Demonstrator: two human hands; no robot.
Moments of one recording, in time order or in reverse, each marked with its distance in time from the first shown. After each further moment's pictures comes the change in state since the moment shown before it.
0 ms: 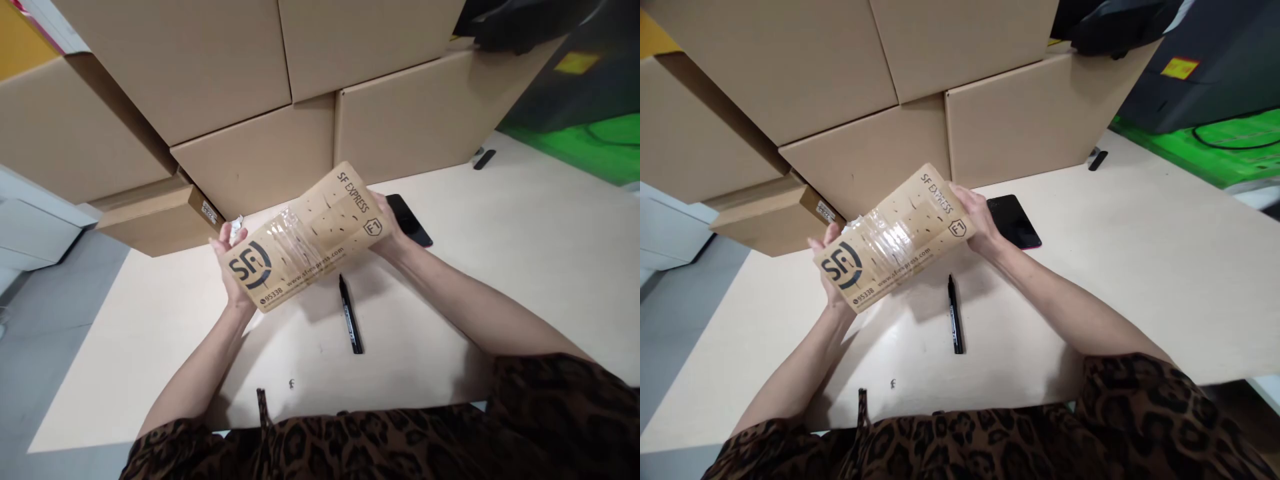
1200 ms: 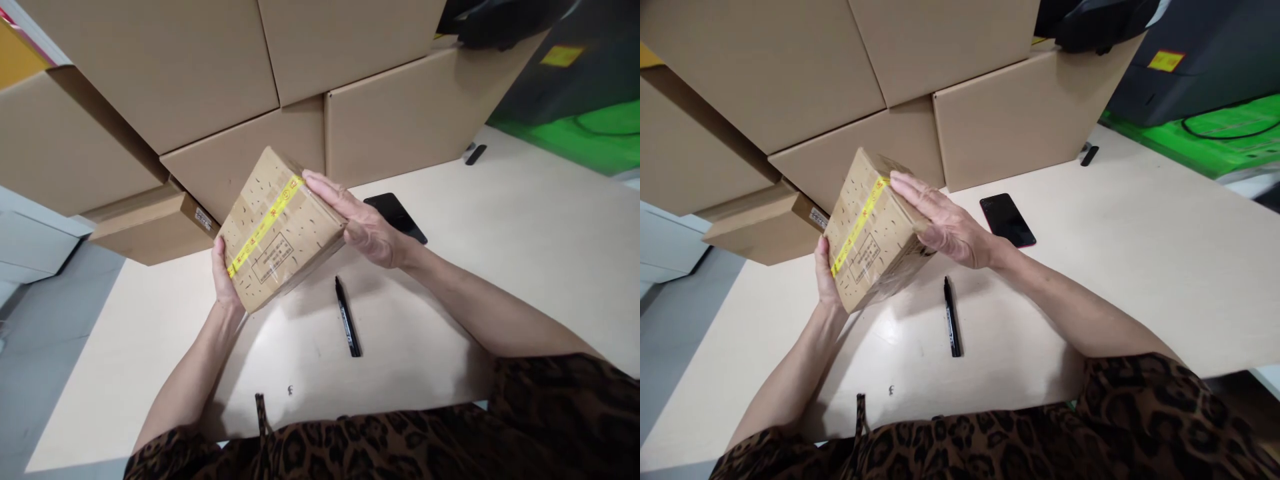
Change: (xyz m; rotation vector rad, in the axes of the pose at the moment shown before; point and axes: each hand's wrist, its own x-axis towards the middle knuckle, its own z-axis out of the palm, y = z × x) left_hand 0.020 0.000 -0.014 -0.066 -0.195 -0.288; right_hand -0.016 -0.061 -0.021 -0.280 -0.447 -0.423
